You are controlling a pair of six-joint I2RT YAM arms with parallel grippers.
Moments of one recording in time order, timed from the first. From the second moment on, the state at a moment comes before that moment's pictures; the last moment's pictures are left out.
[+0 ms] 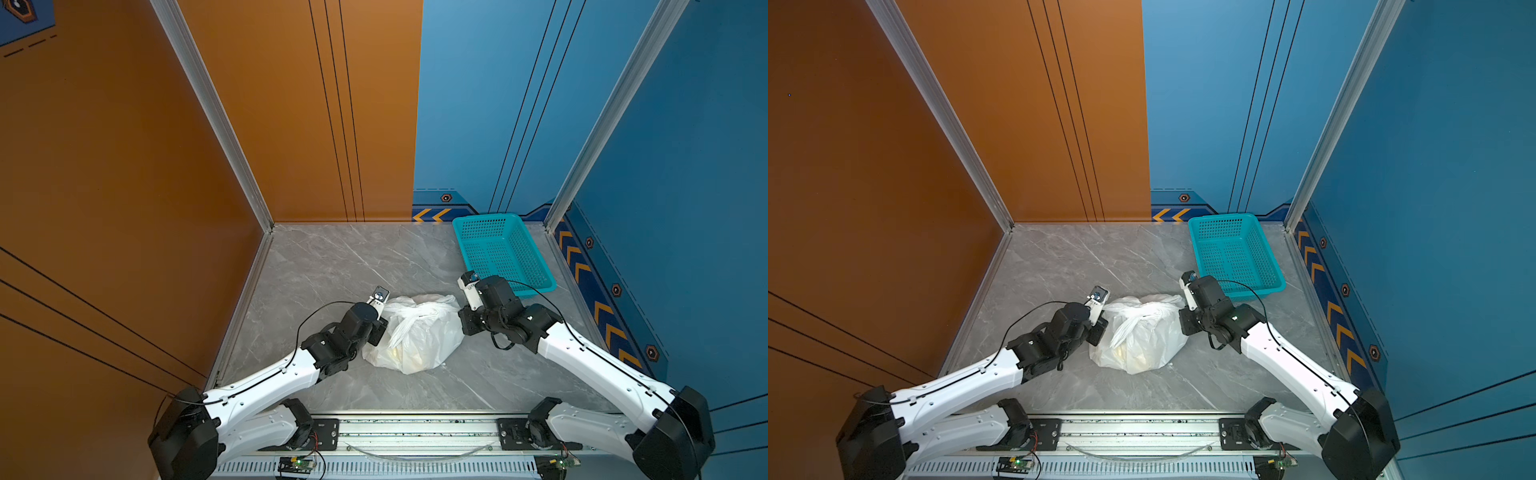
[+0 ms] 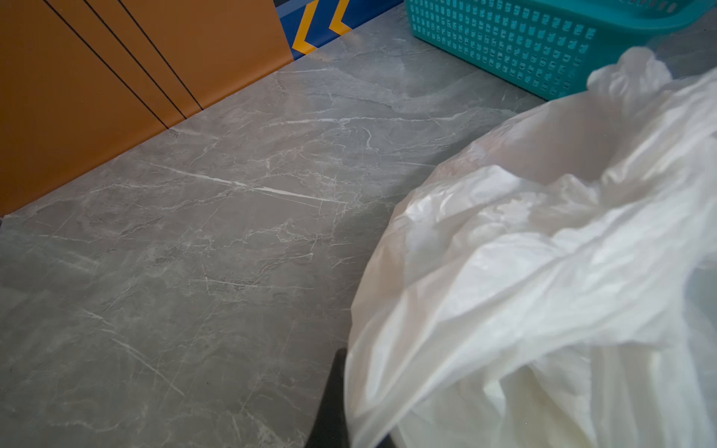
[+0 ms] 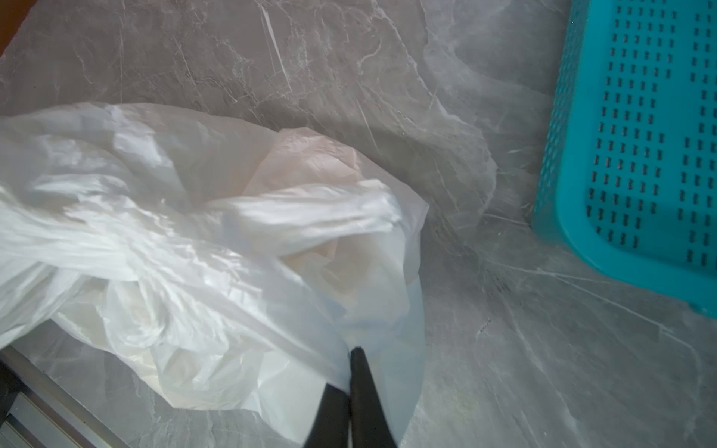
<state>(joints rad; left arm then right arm) -0.78 1.05 0.60 -0.15 -0.37 -0.05 0.59 1.12 0.85 -0.61 -0.01 0.27</state>
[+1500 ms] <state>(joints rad) -0.67 0.97 0.52 -0.04 -0.26 0.03 0.54 1.46 1.13 -0.62 -0.35 0.09</state>
